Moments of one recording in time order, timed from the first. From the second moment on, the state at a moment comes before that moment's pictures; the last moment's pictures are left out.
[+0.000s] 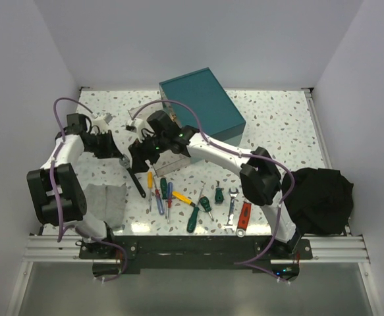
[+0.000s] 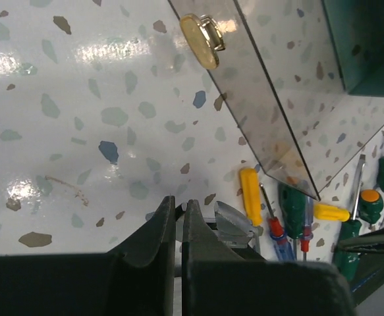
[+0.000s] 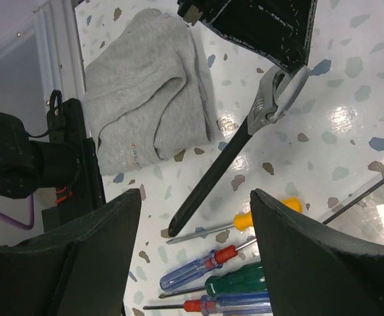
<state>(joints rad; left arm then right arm) 0.26 1.59 1.08 -0.64 0.60 0.14 0.93 2.16 1.89 -0.39 -0.55 0.12</state>
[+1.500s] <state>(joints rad) 0.02 2.23 1.86 -0.43 0.65 -0.25 0.37 1.40 1.30 -0.81 0.10 -0.04</state>
